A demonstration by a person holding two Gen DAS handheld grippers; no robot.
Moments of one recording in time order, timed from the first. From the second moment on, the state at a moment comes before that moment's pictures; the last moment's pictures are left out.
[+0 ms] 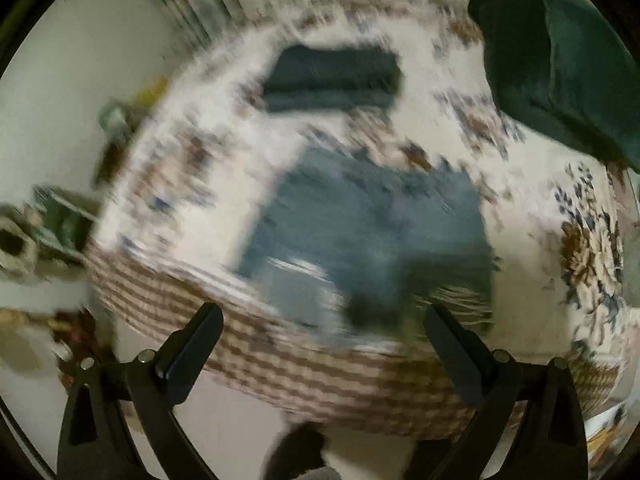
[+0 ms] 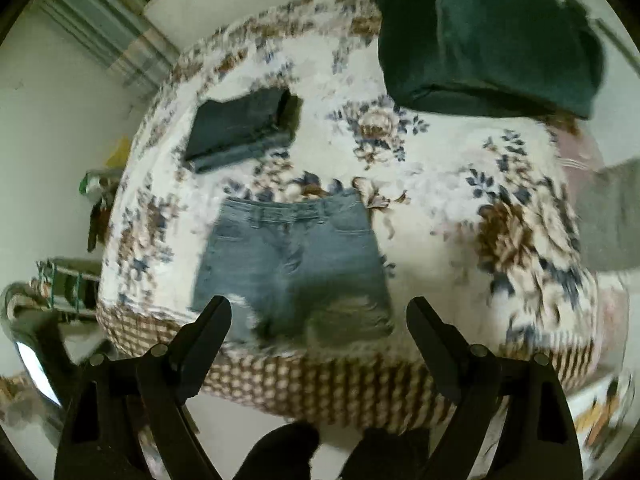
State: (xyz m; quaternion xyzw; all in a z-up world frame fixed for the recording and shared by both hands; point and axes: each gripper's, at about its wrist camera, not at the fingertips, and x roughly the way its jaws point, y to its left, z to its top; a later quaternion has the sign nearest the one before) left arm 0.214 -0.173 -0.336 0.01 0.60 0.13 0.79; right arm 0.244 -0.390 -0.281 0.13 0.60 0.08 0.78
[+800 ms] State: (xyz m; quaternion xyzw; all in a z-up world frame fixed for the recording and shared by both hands) left arm 0.228 -0.280 -0.524 -0.06 0.65 0.10 0.75; right arm 0.460 -0.405 -0.636 0.17 0.73 0.24 0.62
